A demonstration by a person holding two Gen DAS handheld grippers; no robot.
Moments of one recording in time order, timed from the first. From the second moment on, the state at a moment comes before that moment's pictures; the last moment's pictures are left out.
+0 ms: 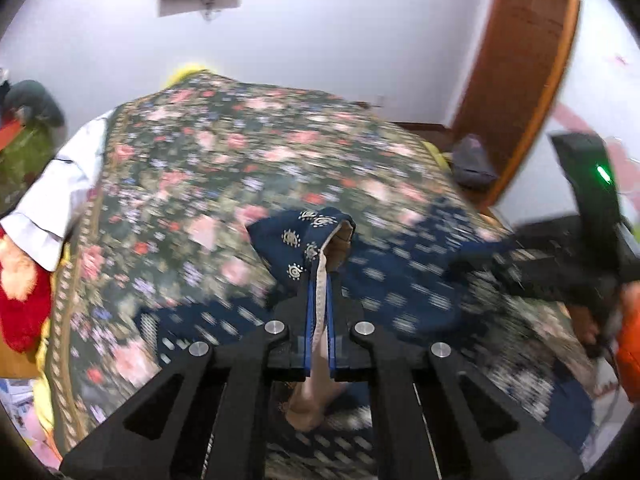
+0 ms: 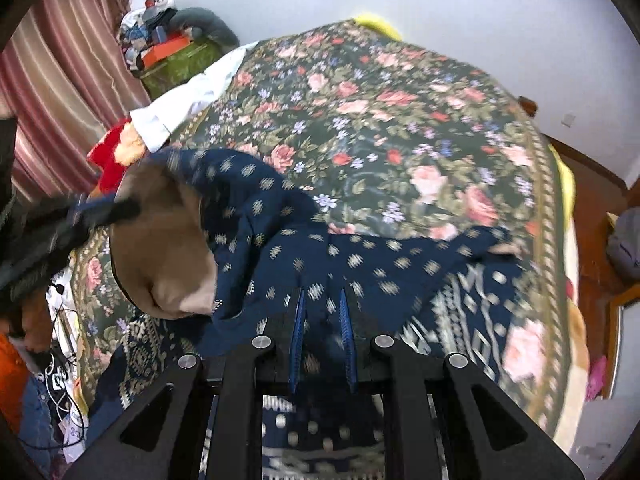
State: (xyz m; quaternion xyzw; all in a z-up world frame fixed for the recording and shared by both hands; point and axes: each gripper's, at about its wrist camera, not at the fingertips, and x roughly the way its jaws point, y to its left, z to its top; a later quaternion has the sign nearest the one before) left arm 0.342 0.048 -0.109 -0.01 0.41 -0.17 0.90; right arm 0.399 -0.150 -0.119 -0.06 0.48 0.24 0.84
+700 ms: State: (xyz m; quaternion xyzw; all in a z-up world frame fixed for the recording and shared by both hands) left arm 0.199 0.049 -0.176 -0.03 0.54 -0.16 0.83; right arm 0.304 -0.195 -0.139 -0.06 0.52 0.23 0.82
